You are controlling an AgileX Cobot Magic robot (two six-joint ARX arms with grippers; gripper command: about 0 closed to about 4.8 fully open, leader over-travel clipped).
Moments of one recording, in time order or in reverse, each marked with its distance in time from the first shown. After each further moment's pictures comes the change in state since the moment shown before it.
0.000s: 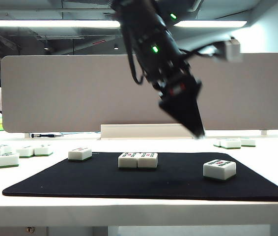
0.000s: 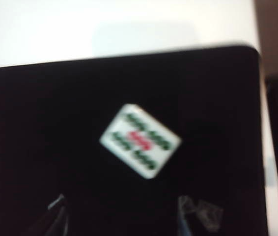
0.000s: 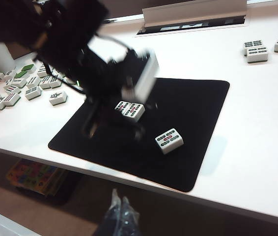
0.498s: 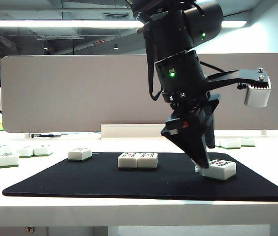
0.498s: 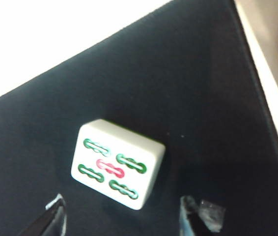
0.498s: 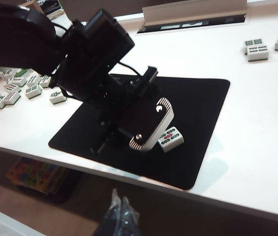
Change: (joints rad) left arm -0.084 0.069 0.008 0.028 -0.166 0.269; right arm 0.000 0.000 0.000 -0.008 0.000 0.000
